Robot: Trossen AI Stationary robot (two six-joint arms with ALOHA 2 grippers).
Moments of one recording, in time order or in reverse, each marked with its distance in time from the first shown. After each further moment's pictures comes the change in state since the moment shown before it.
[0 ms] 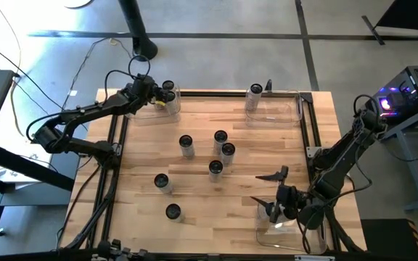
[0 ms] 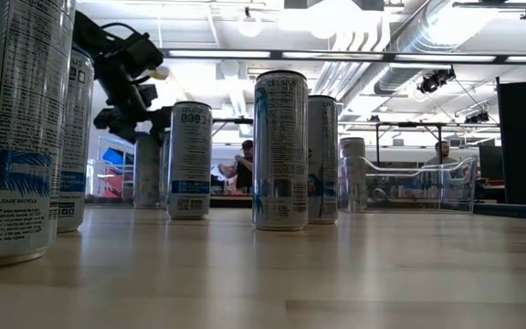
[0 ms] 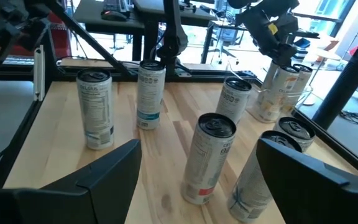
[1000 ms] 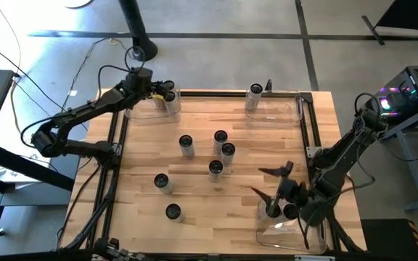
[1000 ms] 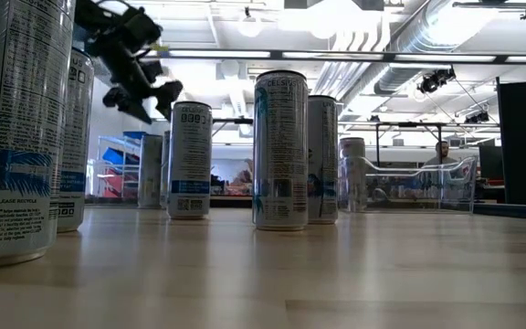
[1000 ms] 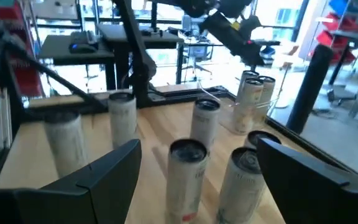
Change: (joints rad) left arm -0.003 -0.070 0.111 -0.069 0.054 0.112; right arm -0.027 -0.030 0.002 0.071 0.136 0.011
